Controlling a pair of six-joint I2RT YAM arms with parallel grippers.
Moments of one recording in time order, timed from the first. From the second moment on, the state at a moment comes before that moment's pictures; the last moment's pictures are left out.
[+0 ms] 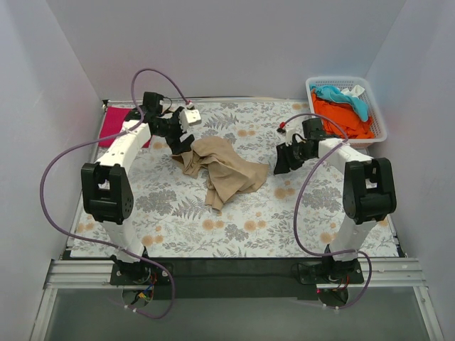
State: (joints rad) left arm -0.14 1.81 1.56 -0.72 0.64 0.96; right arm 0.17 1.77 1.18 -0.51 -0.63 -0.27
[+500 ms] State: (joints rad) left arm -0.20 1.87 1.54 -0.76 0.54 1.18; right arm 0.17 1.89 1.25 -0.50 -0.63 -0.15
